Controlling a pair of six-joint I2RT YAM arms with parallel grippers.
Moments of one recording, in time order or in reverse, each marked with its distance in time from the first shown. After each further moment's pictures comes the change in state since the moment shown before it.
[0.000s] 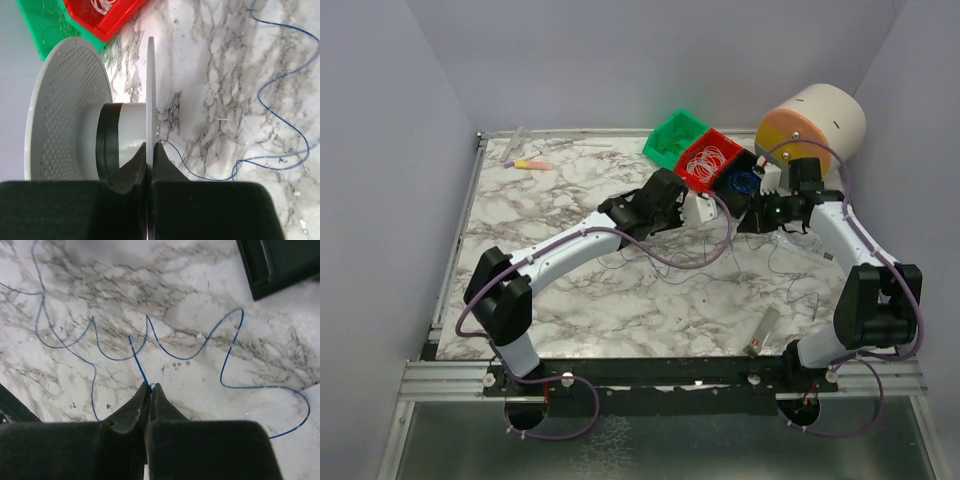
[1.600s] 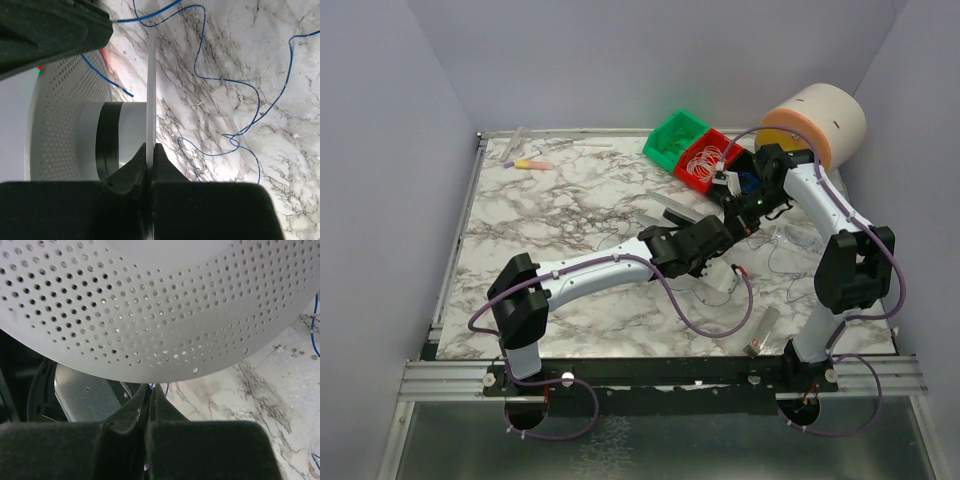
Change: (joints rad) left arm -0.296 0.045 0.061 -0.246 -0.156 0.435; right arm 0.159 0.266 0.477 -0.767 -0.244 -0.400
